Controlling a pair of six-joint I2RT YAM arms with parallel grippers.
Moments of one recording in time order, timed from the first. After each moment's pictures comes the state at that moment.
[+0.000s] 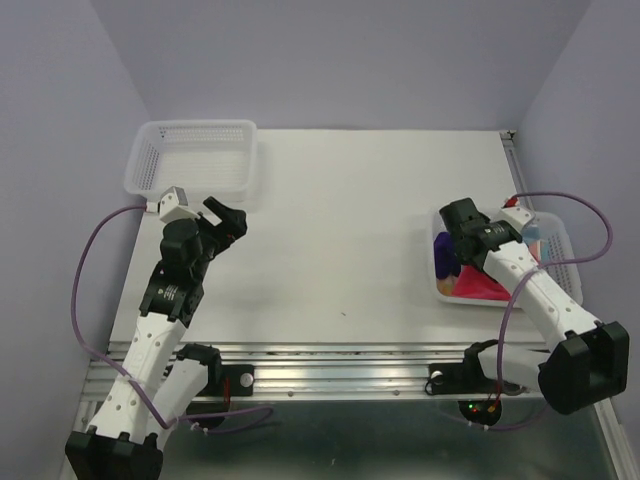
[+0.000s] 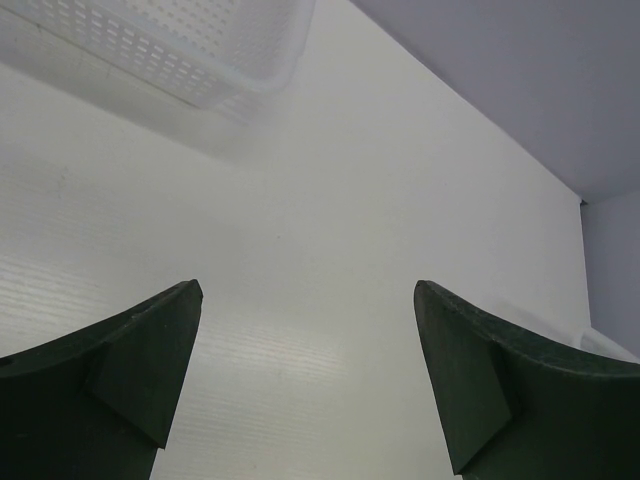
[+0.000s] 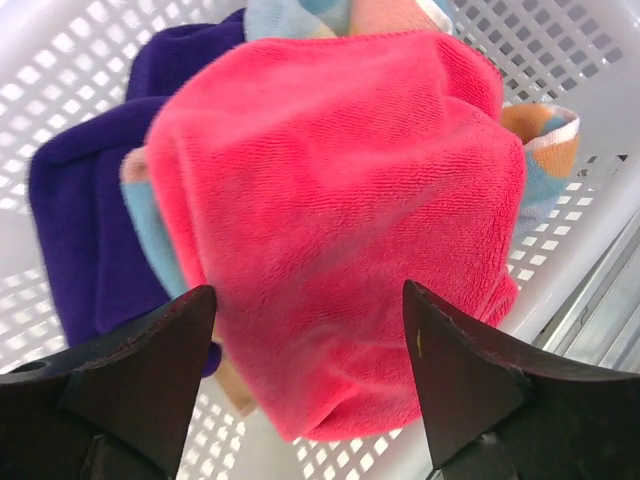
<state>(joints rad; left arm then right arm) -0.20 0.71 0.66 -0.26 -0.13 -0.70 0.33 1.20 0.98 -1.06 0.89 1.06</state>
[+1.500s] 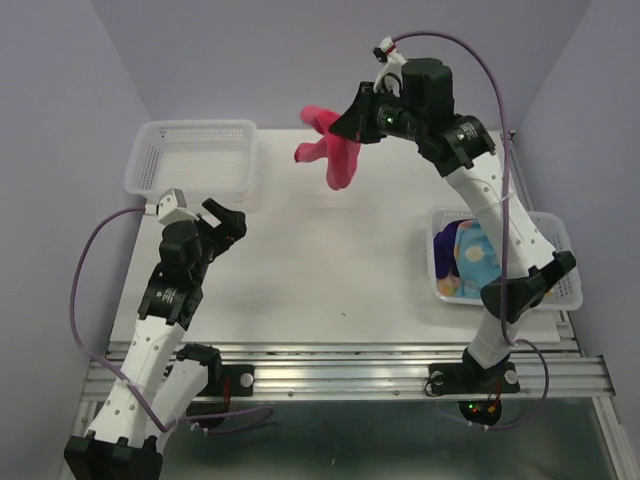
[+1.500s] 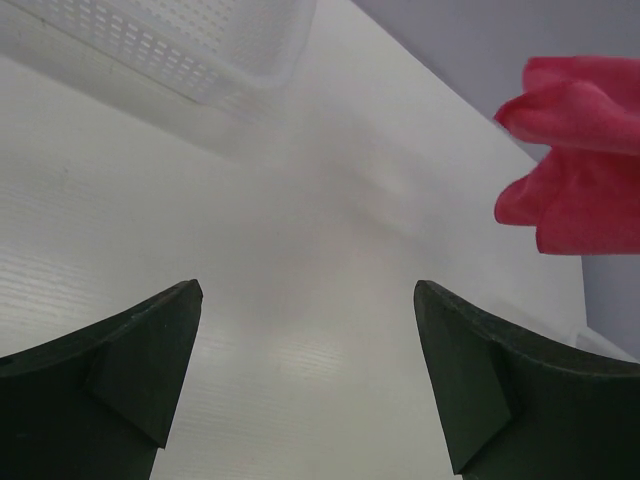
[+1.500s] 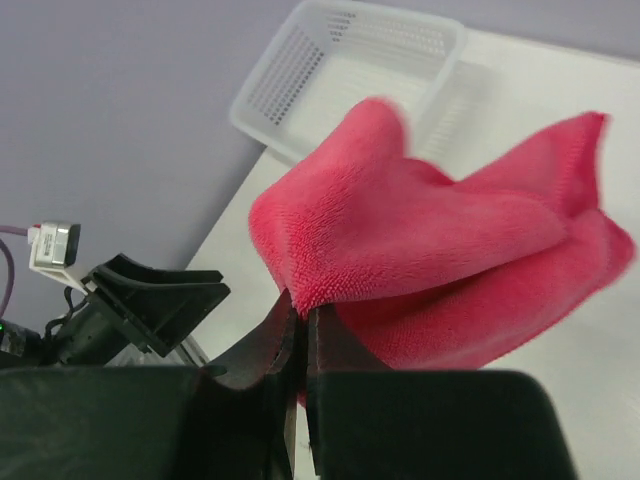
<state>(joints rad) -0.20 0.69 0.66 -0.28 -0.14 -0.71 0.53 1.77 2.23 -0.72 -0.26 0.44</state>
